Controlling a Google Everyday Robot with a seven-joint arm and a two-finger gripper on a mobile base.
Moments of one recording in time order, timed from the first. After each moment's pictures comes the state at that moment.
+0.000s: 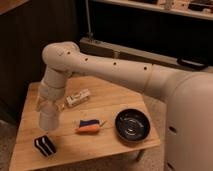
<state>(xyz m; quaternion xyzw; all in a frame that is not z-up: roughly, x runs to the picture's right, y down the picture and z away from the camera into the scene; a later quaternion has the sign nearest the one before) -0.247 0.079 0.587 -0.19 -0.45 -0.52 0.70</state>
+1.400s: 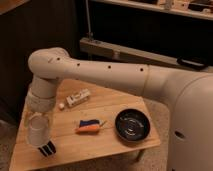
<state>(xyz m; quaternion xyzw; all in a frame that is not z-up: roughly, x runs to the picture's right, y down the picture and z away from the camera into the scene) -0.270 0.121 0.537 -0.19 -0.49 -0.55 0.65</state>
